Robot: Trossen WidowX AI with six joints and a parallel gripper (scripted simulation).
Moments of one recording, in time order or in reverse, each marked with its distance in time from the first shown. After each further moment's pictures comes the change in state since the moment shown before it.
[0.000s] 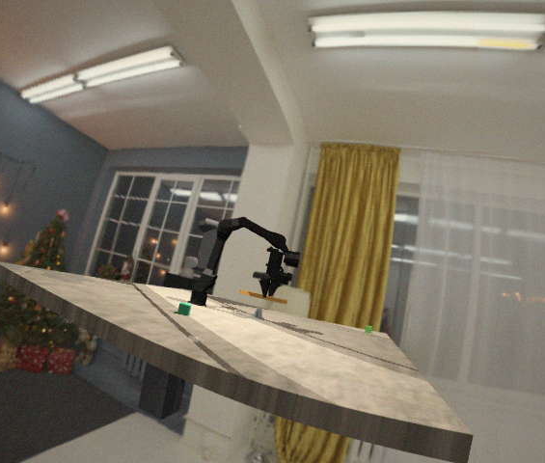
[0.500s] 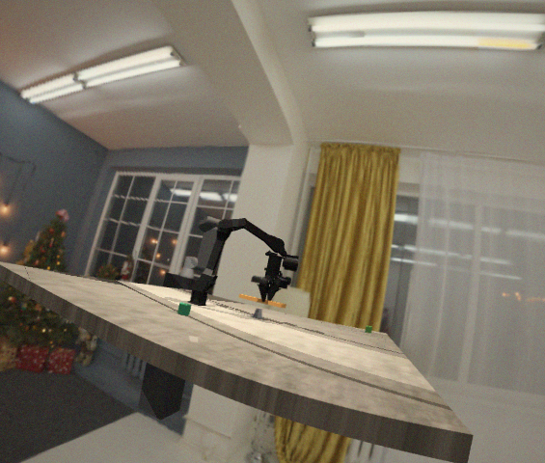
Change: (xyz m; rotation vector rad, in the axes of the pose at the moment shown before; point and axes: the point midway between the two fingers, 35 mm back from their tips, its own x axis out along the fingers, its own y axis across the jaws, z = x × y) arm 0.018 0.001 -0.002 0.015 -0.008 0.006
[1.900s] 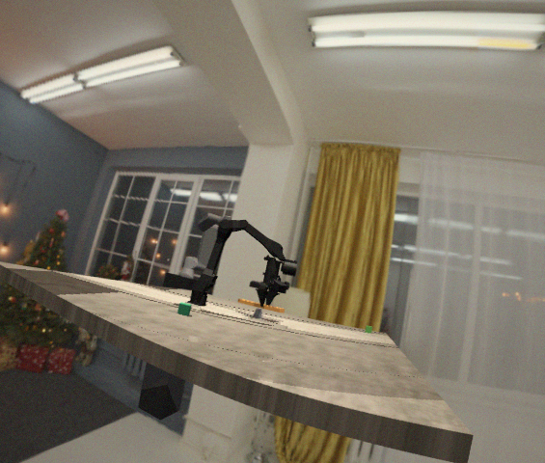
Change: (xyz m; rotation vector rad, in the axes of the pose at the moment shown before) arm 0.022 -0.003 0.000 0.007 -0.001 0.000
